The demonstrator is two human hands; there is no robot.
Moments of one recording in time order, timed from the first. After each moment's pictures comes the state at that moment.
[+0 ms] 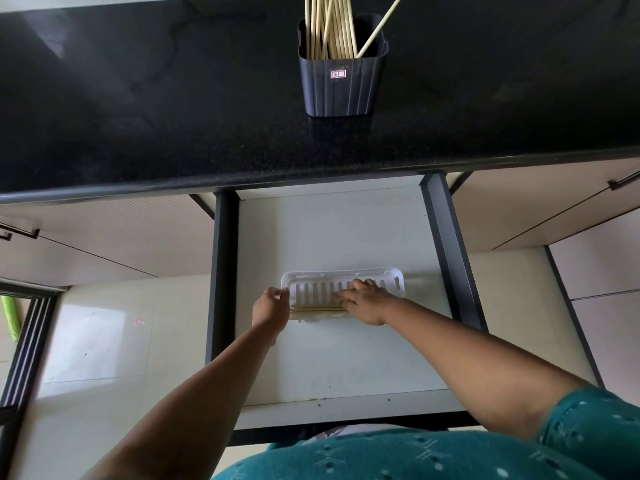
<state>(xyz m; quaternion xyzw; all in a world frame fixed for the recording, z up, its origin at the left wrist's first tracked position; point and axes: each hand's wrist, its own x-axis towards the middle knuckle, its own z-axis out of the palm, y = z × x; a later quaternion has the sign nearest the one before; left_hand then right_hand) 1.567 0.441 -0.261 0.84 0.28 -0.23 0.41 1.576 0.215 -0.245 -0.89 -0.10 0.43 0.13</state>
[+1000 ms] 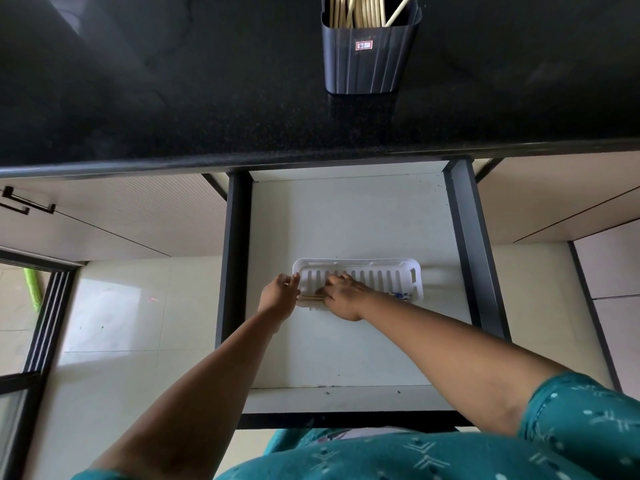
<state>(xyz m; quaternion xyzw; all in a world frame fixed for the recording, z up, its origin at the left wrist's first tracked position) 1.568 0.450 -0.261 0.85 0.23 -0.25 0.39 1.580 0.280 -0.244 -0.87 -0.16 0.44 0.16</state>
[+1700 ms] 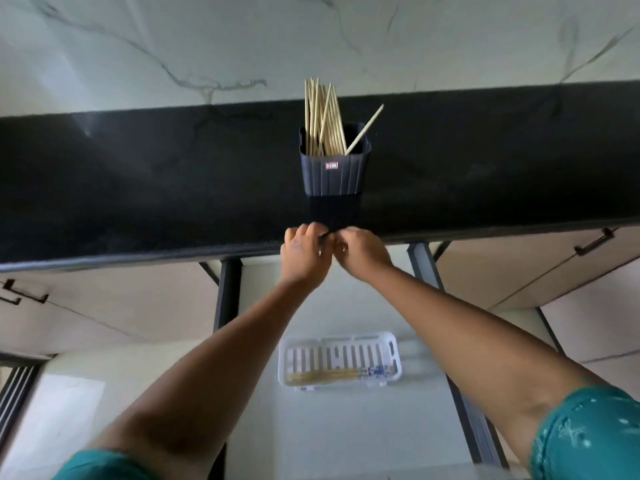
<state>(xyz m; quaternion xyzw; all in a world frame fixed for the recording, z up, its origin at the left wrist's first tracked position) 1.705 0.356 -0.093 0.94 -0.06 0.09 0.31 1.709 0.219 -0.091 -0.97 -0.05 -0.03 0.25</state>
